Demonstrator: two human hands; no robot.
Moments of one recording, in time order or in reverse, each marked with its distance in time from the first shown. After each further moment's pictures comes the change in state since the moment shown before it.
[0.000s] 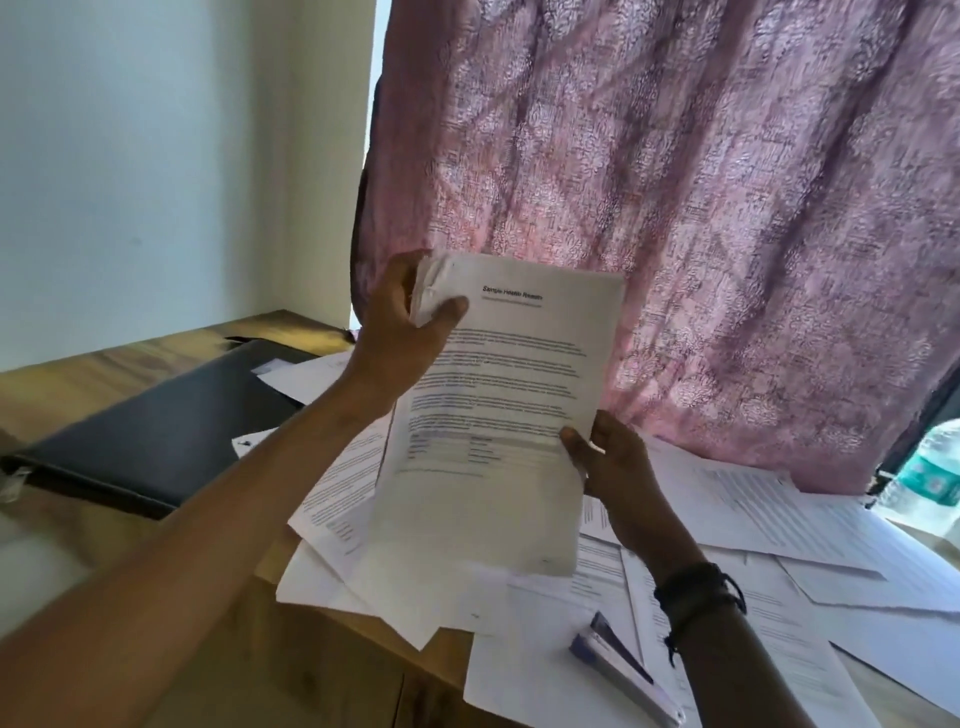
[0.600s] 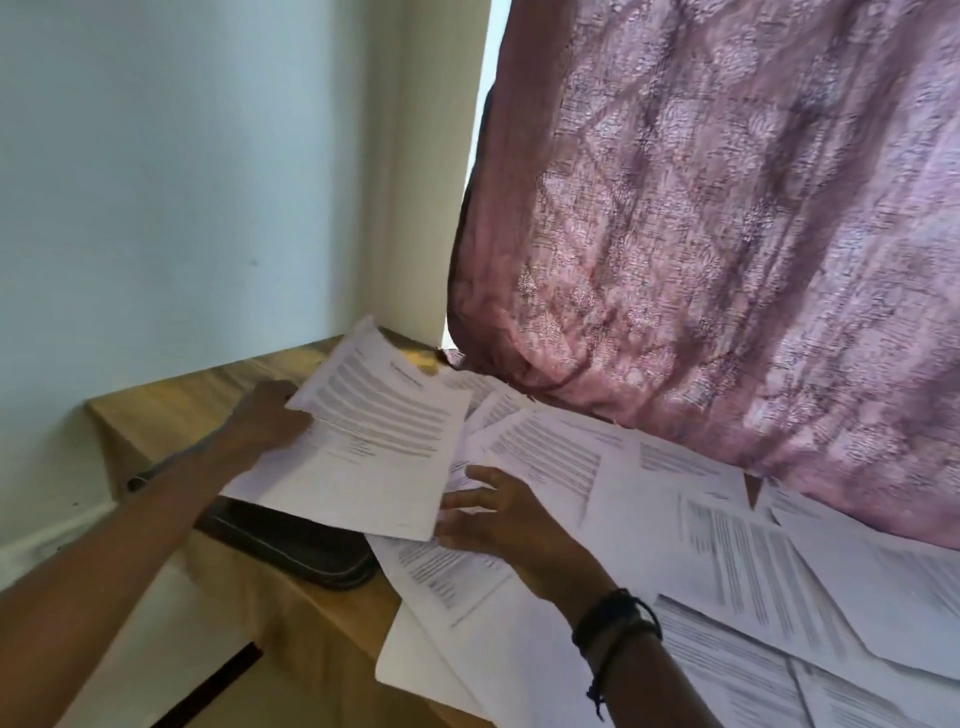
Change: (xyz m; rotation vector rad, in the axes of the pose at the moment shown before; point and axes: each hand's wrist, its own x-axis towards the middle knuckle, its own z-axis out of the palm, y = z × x) left_hand 0.035 -0.174 -0.213 0.665 -0.016 -0.617; right_hand 0.030 0.029 0.181 0.148 -0.579 0.364
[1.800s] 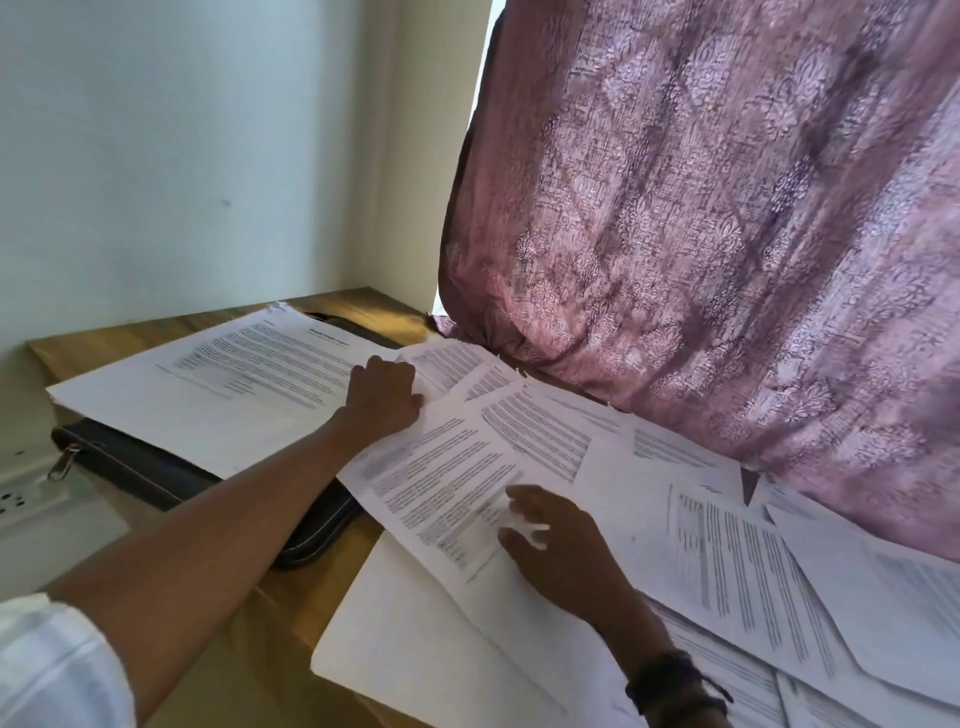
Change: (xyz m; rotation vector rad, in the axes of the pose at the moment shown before) left_hand 0.025 0.062 0.147 0.700 0.012 0.322; right_hand -0.011 0.046 -0.075 -0.863 0.305 -0.151
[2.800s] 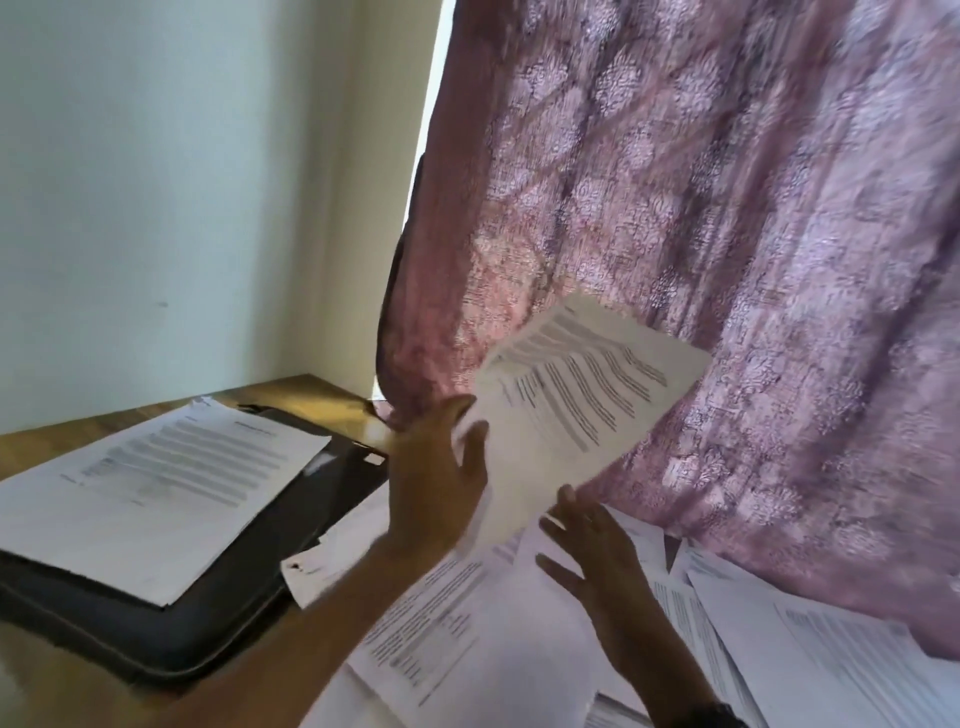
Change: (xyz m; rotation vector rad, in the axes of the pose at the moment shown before) left_hand -0.079 0.142 -0.082 -0.960 0.714 0.232; right_hand -0.009 -0.004 -0.101 0.835 0.232 0.086
